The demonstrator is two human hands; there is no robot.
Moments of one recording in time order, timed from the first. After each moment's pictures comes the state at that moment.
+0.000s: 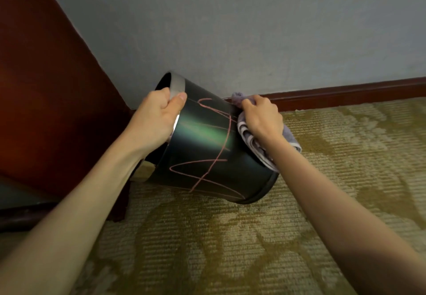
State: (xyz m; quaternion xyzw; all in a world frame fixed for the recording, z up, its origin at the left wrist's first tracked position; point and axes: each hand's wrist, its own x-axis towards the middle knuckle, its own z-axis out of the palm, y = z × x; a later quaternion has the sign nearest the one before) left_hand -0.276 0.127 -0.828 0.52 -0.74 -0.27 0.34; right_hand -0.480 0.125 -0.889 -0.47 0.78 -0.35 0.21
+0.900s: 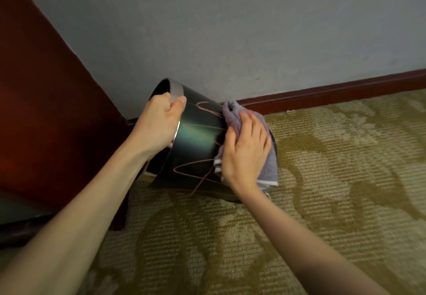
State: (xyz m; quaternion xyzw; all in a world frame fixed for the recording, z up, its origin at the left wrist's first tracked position) left_hand -0.301 0.127 -0.826 0.54 -0.74 -0.23 0.32; right_hand -0.429 0.185 -0.914 -0.45 0.77 -0.45 0.04
